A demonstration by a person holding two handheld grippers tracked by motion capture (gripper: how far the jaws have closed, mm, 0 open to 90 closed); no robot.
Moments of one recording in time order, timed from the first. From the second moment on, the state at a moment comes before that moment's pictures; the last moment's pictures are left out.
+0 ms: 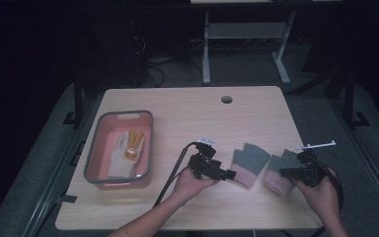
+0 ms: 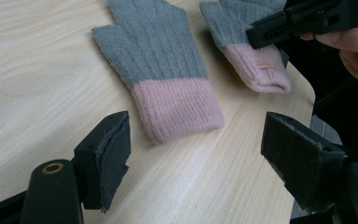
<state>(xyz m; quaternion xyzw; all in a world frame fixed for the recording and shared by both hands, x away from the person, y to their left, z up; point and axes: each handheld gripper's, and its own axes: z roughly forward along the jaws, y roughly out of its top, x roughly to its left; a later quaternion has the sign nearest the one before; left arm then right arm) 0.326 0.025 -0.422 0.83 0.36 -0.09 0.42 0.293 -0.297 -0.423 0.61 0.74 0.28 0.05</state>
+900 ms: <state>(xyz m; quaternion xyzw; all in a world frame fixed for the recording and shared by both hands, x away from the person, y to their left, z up) 0.330 0.040 -0.417 0.82 0.37 -0.09 0.43 0.326 -0.220 -0.402 0.56 0.78 0.29 0.03</state>
